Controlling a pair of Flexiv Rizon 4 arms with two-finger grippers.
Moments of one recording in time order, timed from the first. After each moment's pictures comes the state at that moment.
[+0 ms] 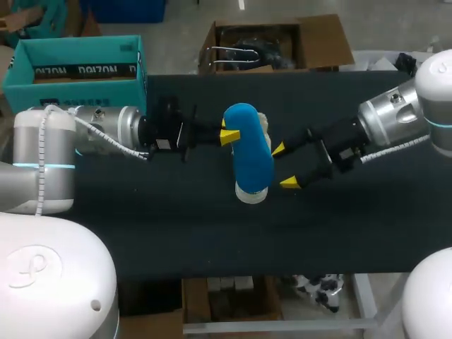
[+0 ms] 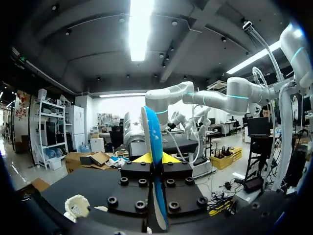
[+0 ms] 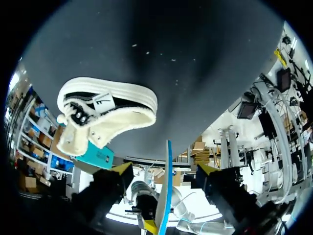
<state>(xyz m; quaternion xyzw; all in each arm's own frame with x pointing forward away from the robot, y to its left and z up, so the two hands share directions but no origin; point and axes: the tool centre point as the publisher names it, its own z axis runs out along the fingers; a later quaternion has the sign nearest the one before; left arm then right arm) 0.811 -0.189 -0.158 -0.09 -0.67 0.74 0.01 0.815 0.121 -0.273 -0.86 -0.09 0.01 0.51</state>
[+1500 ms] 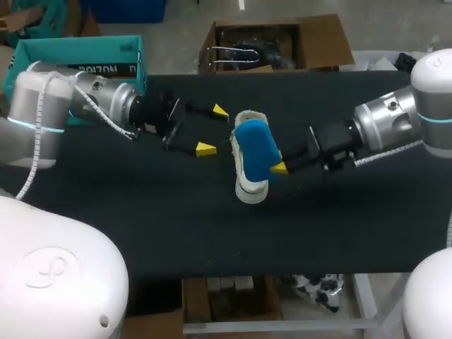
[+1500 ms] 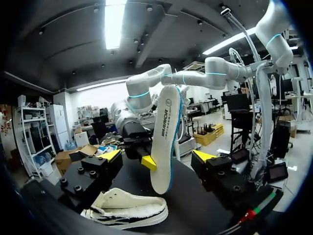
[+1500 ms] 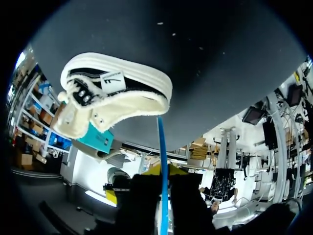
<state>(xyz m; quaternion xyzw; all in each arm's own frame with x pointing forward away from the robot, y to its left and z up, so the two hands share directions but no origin) 0.853 -0.149 -0.197 -0.19 -0.71 0.67 0.04 0.818 0.134 -0.271 -0.82 -0.15 -0.03 0.55</state>
